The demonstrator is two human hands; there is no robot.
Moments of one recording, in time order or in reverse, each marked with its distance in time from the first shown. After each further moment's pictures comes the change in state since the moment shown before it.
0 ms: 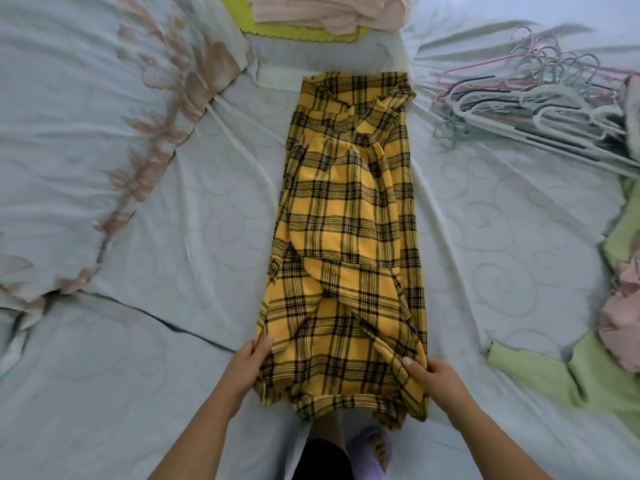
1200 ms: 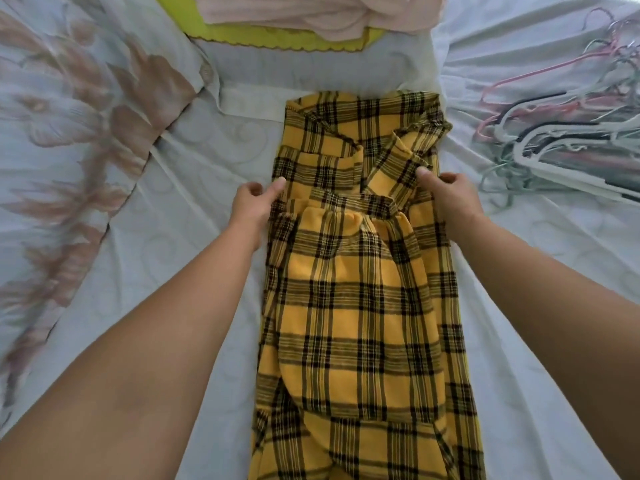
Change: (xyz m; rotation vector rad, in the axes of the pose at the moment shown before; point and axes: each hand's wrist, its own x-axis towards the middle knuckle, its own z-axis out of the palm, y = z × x) left_hand 0.280 0.345 0.008 -0.078 0.224 0.273; right_hand 0.270 -0.344 -0.092 0.296 0.345 -0.276
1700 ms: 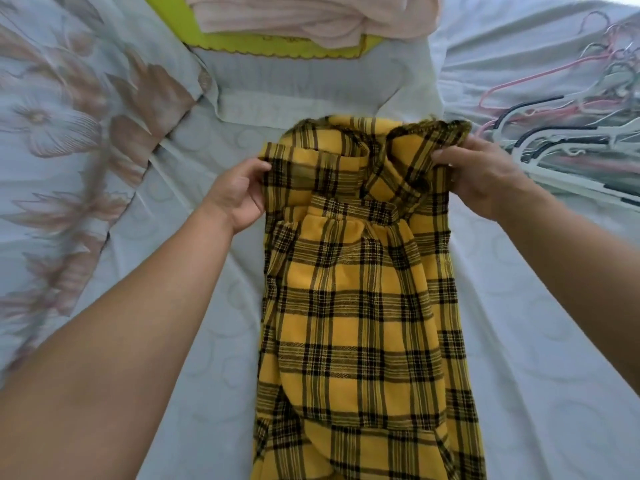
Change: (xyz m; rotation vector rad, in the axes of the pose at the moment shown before) left_hand -0.009 0.048 -0.017 -0.479 -0.491 -0.030; right_hand -0.011 -0.054 -0.037 0.325 -0.428 -0.154
